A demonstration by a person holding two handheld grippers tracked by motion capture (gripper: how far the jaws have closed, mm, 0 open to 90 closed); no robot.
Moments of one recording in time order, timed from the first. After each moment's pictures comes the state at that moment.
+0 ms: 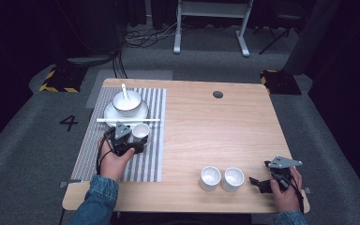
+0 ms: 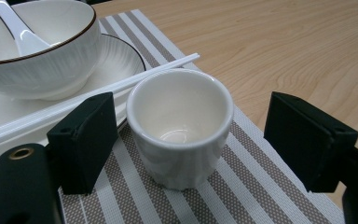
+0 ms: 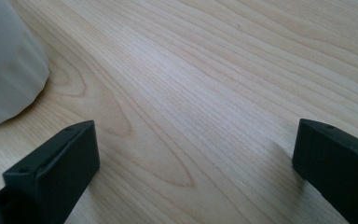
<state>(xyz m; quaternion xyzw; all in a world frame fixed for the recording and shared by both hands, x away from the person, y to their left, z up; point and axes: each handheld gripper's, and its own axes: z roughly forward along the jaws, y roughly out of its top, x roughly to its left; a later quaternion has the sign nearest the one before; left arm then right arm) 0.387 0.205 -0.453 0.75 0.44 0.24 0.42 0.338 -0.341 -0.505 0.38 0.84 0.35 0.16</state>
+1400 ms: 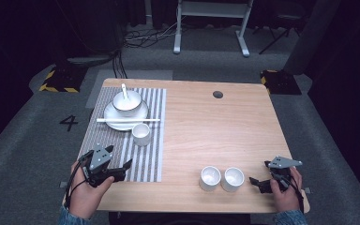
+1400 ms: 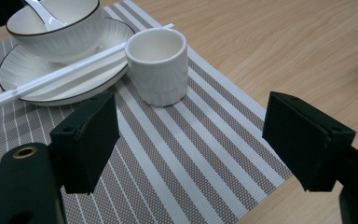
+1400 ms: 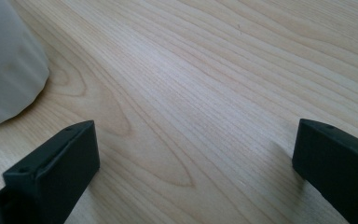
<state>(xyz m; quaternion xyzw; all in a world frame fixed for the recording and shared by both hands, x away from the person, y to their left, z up) 0.292 0.241 -0.427 0.78 0.41 0.25 0.41 0.338 -0.341 -0.505 0.38 0.84 0.35 0.16</state>
